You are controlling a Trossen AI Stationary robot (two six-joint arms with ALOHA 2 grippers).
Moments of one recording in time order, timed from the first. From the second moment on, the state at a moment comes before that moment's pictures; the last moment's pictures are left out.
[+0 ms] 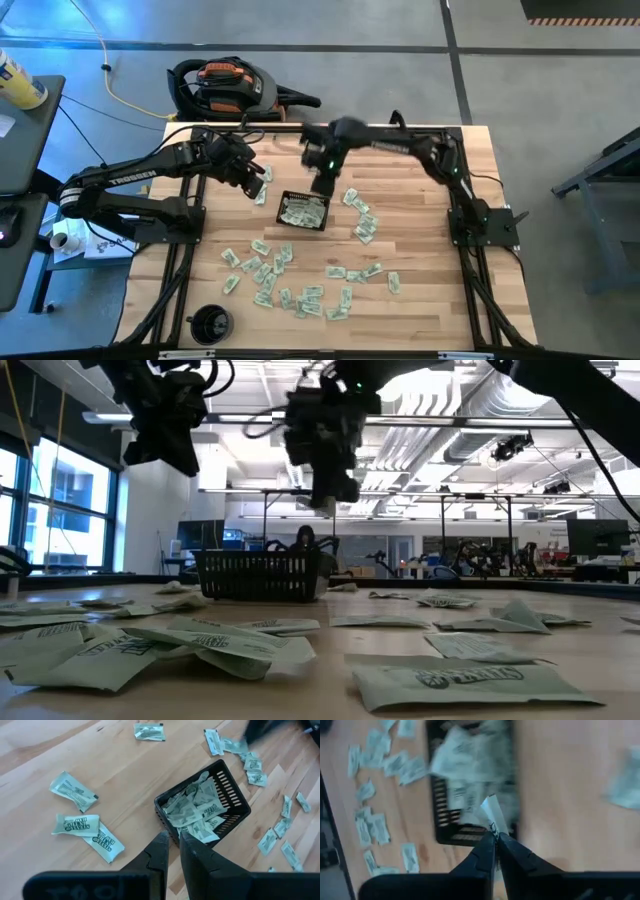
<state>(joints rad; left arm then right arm) 0.37 0.99 0.89 -0.80 0.07 -0.53 -0.31 2.21 2.08 -1.19 -0.41 0.02</state>
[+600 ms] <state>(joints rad) 0.37 0.95 0.89 -0.94 0.07 -0.50 -0.20 2.20 2.08 -1.39 0.07 0.20</state>
